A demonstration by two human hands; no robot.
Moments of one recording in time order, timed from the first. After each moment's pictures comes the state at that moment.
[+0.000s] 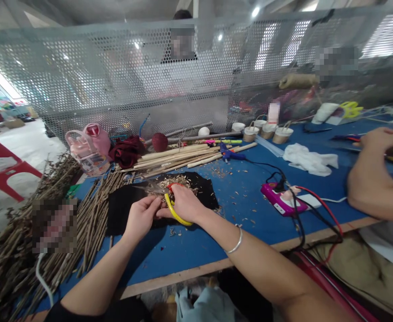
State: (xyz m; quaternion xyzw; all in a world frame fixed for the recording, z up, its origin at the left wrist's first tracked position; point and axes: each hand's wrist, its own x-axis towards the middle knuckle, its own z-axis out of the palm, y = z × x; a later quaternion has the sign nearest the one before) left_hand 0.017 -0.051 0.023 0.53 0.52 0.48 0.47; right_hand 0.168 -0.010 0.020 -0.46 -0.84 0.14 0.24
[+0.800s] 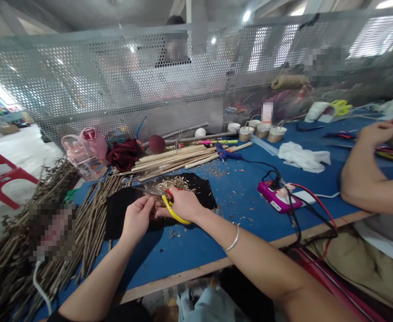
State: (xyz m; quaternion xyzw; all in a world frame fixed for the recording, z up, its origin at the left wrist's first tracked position) left_hand 0.018 -0.049 0.026 0.45 0.52 0.51 0.51; right_hand 0.169 -0.007 0.015 -0.51 -0.83 0.12 0.19
